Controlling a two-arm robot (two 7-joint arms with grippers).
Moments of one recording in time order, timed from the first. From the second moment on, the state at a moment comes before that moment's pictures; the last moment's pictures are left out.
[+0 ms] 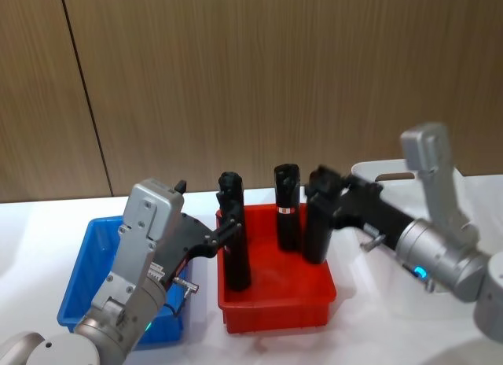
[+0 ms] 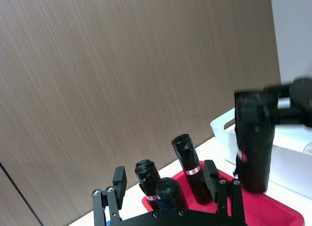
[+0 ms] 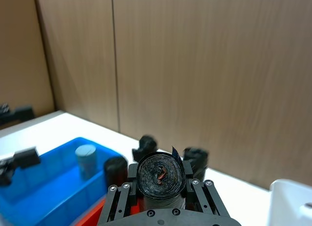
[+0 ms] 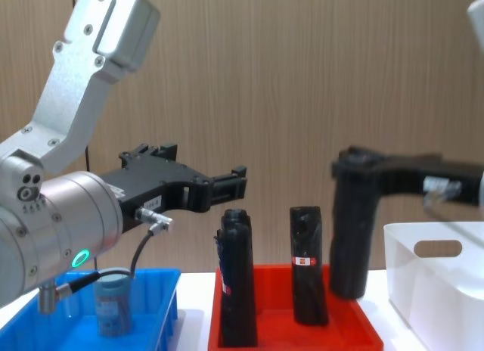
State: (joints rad) left arm -0.24 0.38 0.45 -1.63 -0.20 0.01 -0.01; right arm 0.33 0.23 -0.26 -1.46 0.25 0.14 0.40
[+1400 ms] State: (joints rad) left arm -0.24 0.38 0.45 -1.63 -0.20 0.01 -0.01; right arm 0.50 0.32 -0.15 -1.16 0.17 0.04 0.31
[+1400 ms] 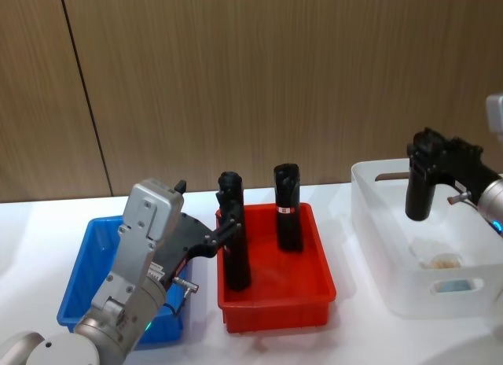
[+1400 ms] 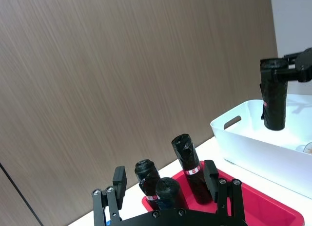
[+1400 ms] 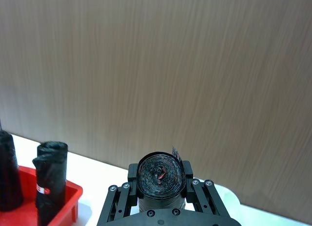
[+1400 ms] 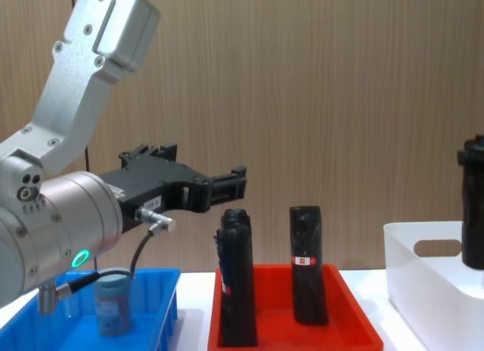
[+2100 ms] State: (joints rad) left arm -0.24 0.38 0.45 -1.63 -0.20 0.01 -0.01; right arm 0.56 0.29 -0.16 -0.99 0.18 -0.01 0.27
